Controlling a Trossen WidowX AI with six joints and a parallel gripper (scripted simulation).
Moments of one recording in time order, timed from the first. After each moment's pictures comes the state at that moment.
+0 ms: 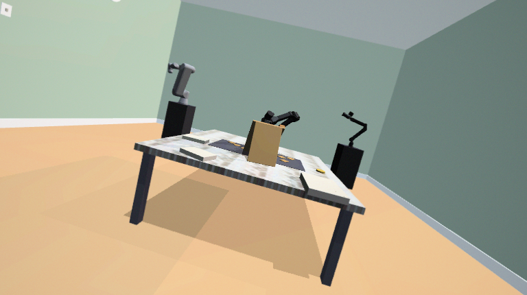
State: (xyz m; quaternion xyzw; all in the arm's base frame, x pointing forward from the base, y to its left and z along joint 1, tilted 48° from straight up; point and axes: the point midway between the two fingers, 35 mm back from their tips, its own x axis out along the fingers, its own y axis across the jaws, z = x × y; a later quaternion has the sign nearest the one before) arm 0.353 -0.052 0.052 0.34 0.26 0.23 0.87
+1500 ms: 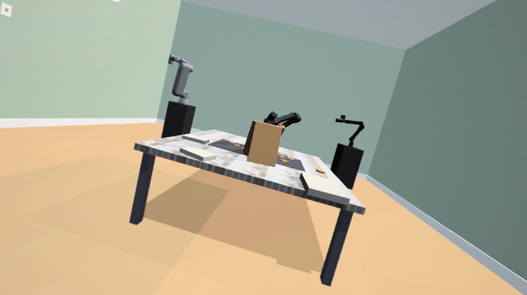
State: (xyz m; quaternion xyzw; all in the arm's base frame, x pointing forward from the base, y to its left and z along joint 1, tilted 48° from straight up) arm 0.347 -0.036 0.069 0.34 0.26 0.23 0.87
